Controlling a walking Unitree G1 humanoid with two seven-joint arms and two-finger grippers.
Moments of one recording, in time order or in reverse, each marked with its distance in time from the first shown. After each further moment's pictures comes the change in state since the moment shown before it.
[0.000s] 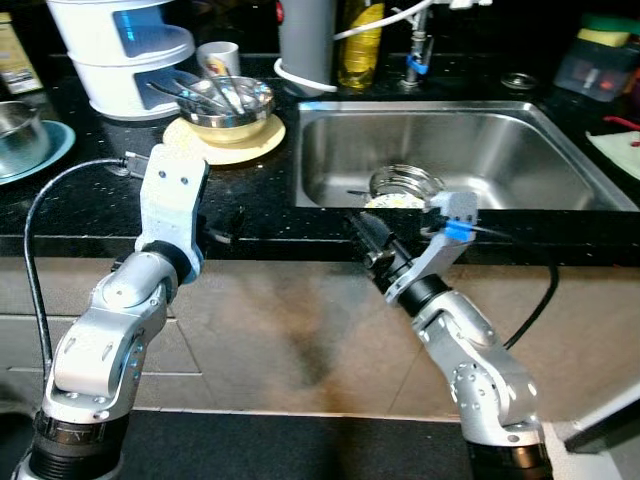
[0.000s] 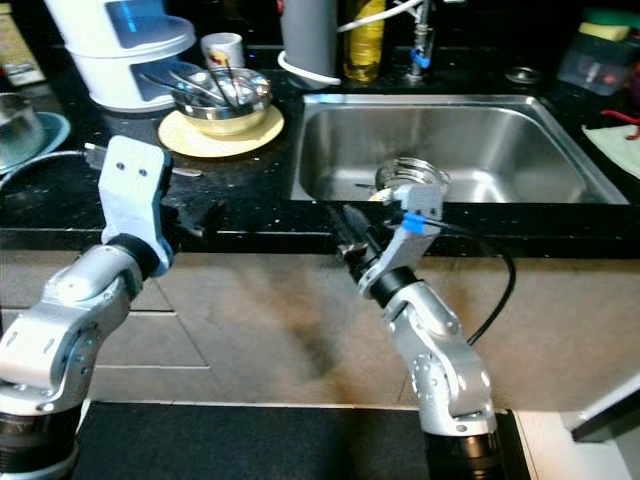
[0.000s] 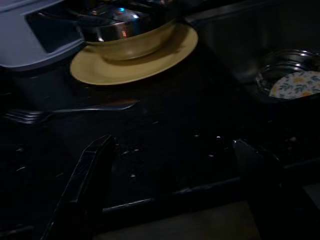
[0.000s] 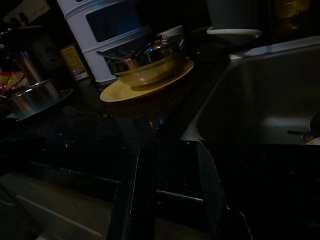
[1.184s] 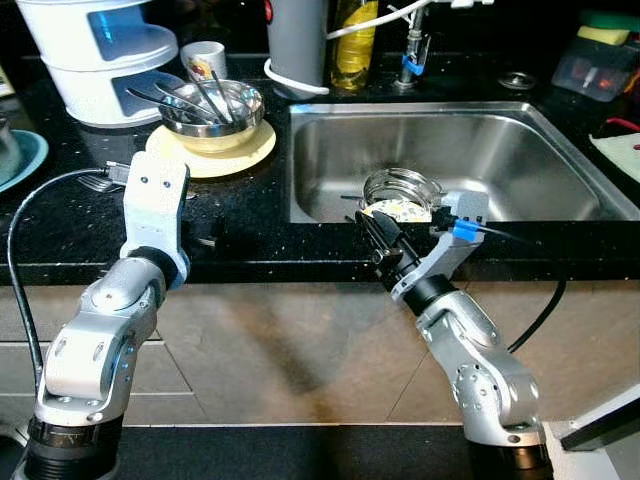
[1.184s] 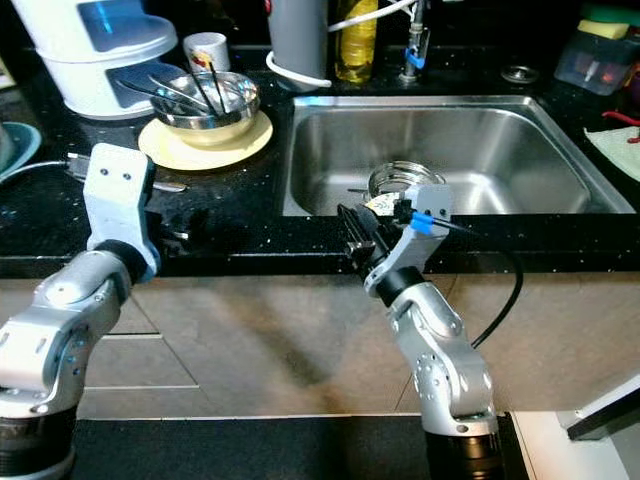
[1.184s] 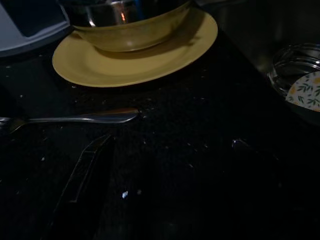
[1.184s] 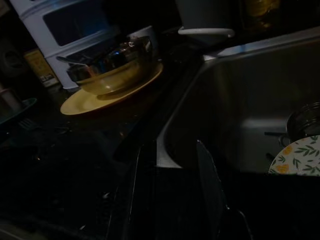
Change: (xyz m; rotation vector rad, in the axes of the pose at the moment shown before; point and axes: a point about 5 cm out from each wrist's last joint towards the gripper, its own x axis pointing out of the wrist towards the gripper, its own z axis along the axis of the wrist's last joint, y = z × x) left arm -0.001 0.005 -0.008 -0.038 0.051 0.056; right arm -0.001 0.000 -0.002 0.007 -0.005 -0.009
